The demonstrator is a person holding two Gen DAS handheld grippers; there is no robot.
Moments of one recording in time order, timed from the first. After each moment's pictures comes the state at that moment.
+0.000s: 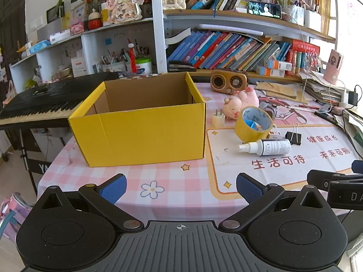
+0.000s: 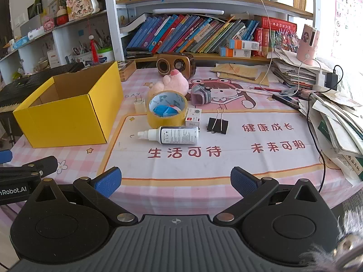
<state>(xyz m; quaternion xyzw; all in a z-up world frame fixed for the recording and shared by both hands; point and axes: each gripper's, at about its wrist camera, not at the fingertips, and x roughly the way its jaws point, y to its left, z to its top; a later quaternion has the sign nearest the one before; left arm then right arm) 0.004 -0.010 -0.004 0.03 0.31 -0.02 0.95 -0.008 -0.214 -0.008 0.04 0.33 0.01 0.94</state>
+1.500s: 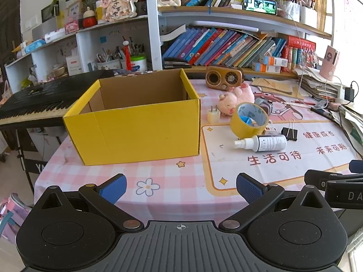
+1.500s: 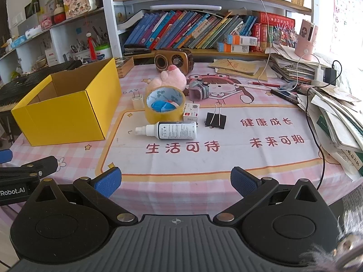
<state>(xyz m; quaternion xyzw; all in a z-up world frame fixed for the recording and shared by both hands) 0.005 -0.014 -0.002 0.04 0.32 -0.03 0.95 -0.010 -0.216 -0.014 0.04 0.34 0.00 0.94</state>
